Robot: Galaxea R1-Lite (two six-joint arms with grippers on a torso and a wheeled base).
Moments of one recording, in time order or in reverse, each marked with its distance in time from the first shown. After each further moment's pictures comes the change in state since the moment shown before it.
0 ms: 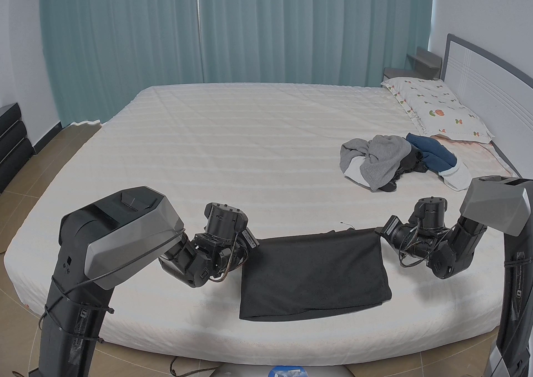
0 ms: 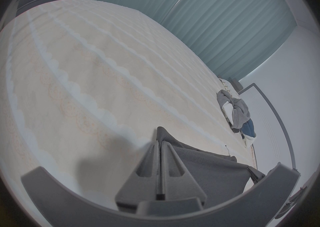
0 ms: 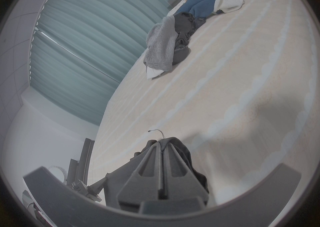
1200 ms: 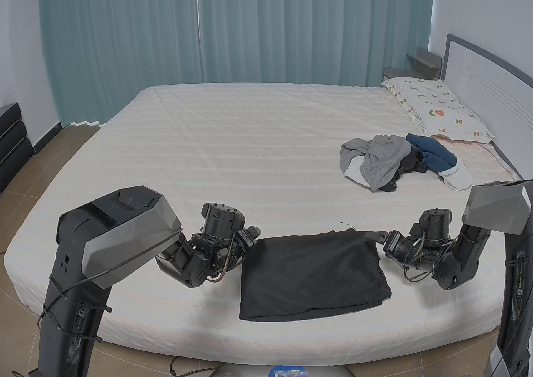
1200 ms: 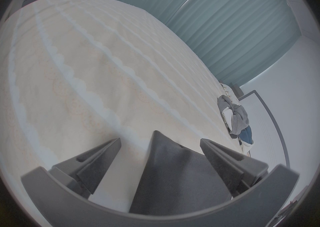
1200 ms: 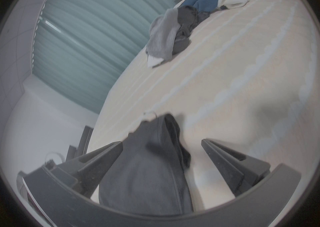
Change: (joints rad) left arm 0.003 -0.007 0.017 -0.012 -0.004 -0.064; right arm -0.008 0.004 0.113 -0.073 0.081 -0.093
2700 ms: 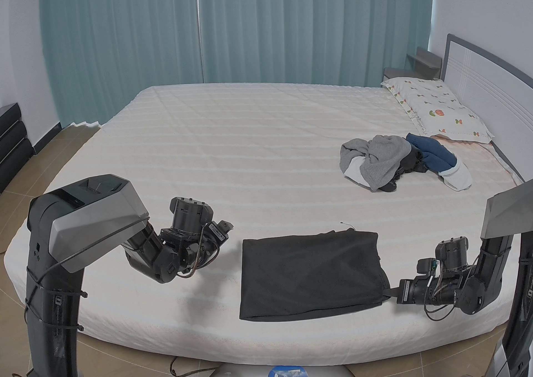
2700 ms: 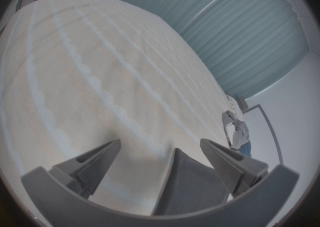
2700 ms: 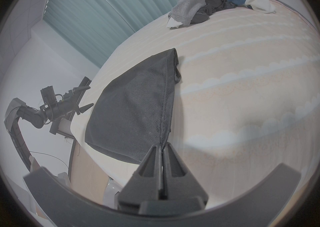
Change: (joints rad) left arm 0.099 -0.113 0.171 -0.048 -0.023 -0.042; right arm -0.005 -0.129 0.390 0.019 0.147 -0.434
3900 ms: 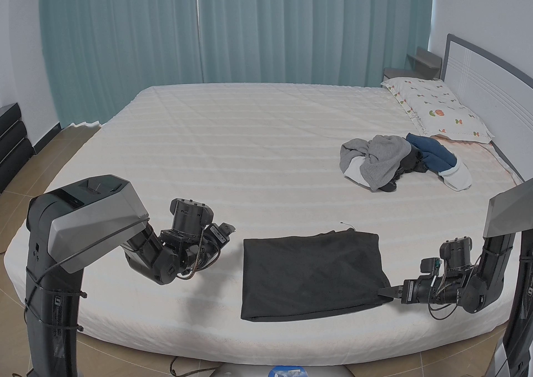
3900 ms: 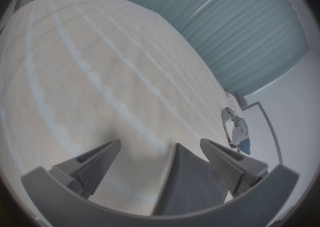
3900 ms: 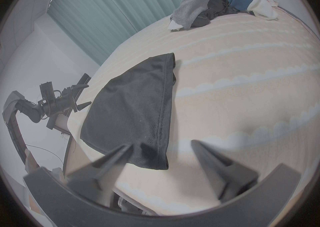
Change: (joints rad) left arm -0.004 -0.005 0.015 0.000 -0.023 0.004; right arm -0.044 0.013 0.005 -0.013 0.011 -0.083
